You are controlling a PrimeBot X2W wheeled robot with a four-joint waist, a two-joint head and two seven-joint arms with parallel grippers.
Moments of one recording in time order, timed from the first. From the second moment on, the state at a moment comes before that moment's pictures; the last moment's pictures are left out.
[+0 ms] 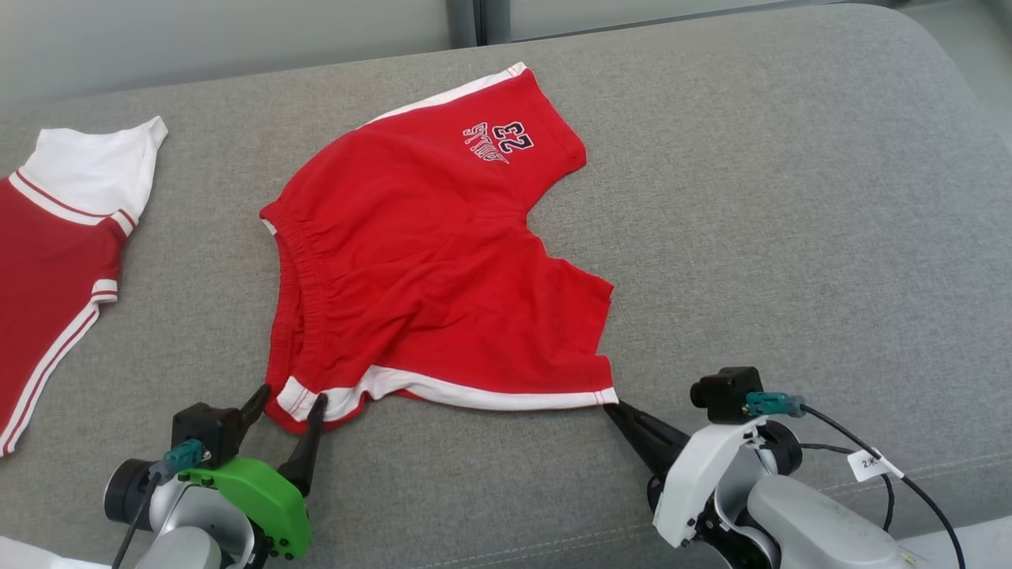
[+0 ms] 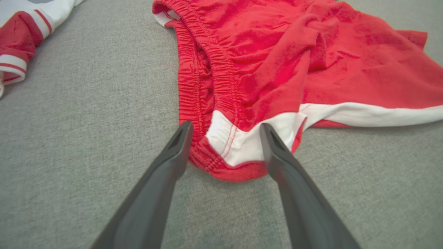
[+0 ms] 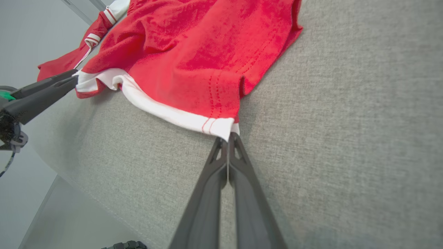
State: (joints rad) left arm -0.18 0.23 -0.38 0.43 -0.43 -0.08 -0.15; right arm -0.32 -0.21 0.89 0.55 0.79 0.12 -0.18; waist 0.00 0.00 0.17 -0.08
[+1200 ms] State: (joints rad) left arm -0.17 0.24 -0.36 0.35 -0.52 -0.11 -0.21; right arm -0.28 -0.35 0.78 0.48 0.80 0.12 -0.24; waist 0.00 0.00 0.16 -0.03
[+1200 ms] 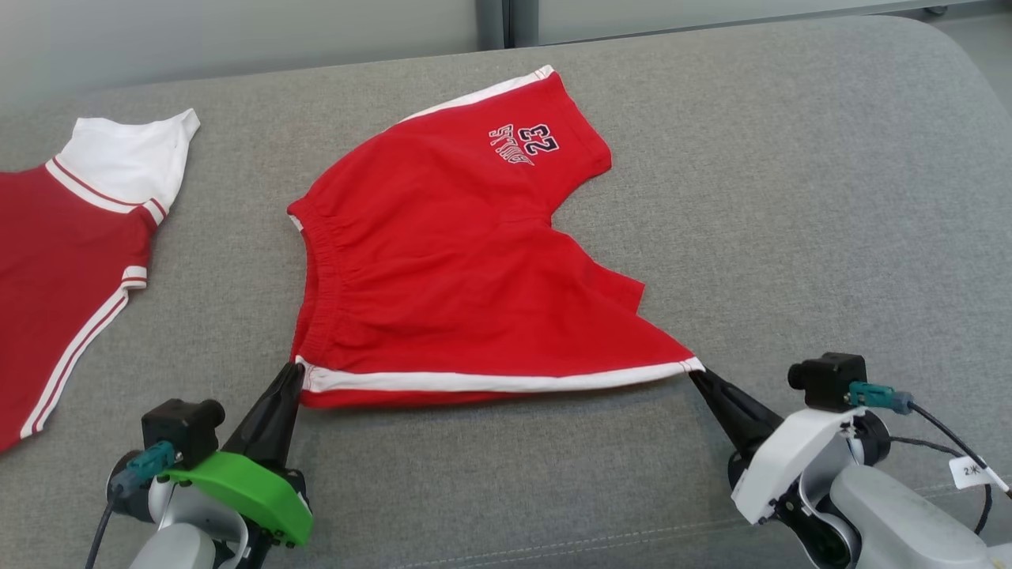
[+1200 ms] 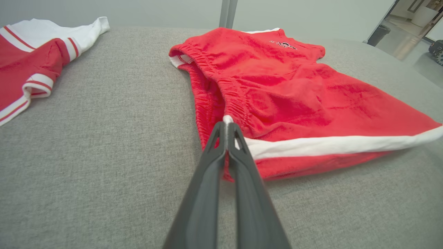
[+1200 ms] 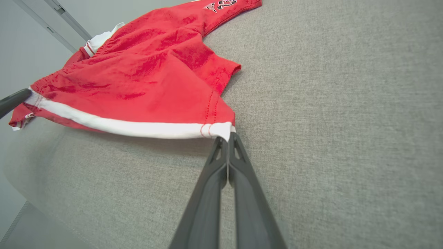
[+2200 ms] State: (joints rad) left arm -0.27 0.18 -0.31 0.15 -0.72 -0.12 -0.19; right arm -0.34 -0.45 0.53 0.22 0.75 0.11 -0.25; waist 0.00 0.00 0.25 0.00
